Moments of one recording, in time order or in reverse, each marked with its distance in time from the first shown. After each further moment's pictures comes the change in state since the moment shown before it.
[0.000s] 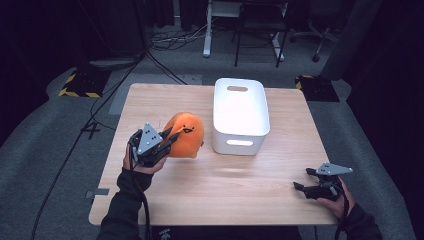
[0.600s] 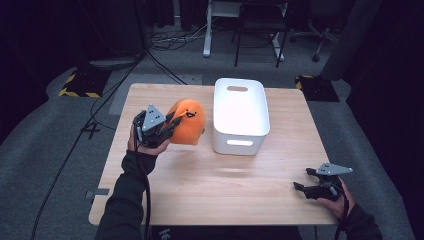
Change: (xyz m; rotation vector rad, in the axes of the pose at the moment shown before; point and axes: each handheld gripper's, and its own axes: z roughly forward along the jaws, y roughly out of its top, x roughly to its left) left arm 0.024 0.031 0.029 0.015 0.002 -0.025; right arm 0.000 0.000 0.000 0.000 0.000 -0.002
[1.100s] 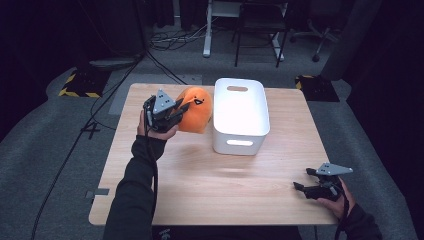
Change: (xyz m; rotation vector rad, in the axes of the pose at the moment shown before) left arm 0.009 0.029 0.031 -0.012 0.010 0.010; right arm 0.000 0.000 0.000 -0.001 -0.001 0.001
